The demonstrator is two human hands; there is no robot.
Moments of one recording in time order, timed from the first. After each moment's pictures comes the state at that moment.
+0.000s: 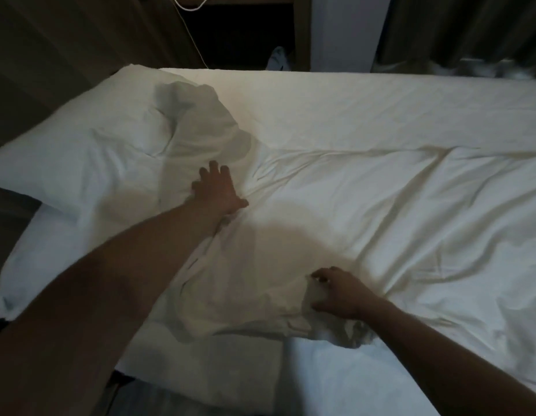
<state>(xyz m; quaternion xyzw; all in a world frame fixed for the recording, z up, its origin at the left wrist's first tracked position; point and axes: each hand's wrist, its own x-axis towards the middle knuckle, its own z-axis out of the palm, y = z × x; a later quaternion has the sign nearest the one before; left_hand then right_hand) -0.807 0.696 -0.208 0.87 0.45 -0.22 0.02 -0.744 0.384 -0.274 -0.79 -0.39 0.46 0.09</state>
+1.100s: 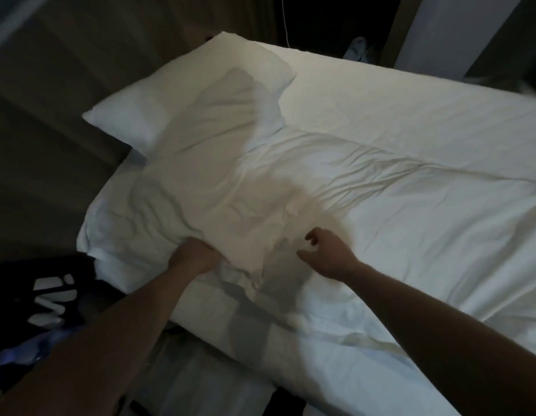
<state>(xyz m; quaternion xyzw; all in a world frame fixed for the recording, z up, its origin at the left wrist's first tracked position) -1.132 0.743 -0.211 0.62 0.69 -0.21 0.31 -0.882 0.577 -0.212 -0.80 -0.39 0.43 0.15</state>
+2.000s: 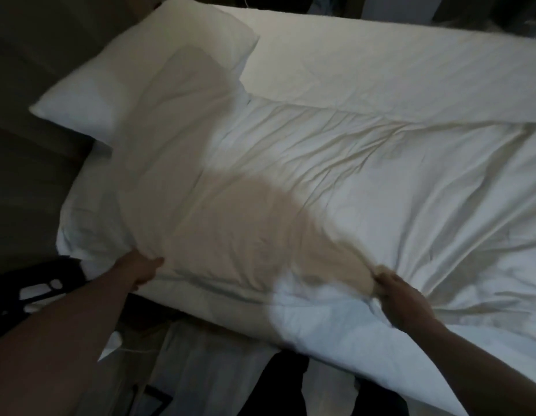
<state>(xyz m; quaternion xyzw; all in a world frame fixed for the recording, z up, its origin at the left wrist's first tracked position) -1.223 0.759 -0.203 0.57 0.71 -0.29 0.29 -0.873 0.344 -0.277 -0.87 -0.33 0.37 0.03</state>
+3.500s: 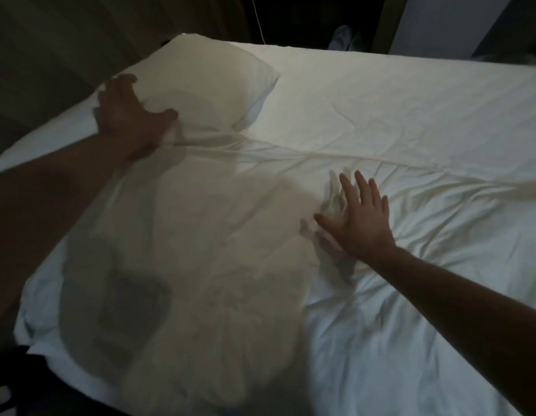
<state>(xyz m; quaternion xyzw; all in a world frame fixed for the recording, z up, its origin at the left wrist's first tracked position) -0.952 1.065 -0.183 0.81 0.57 0.12 0.09 -0.762 0.713 -0.331 -0.88 -0.39 0.15 0.21</state>
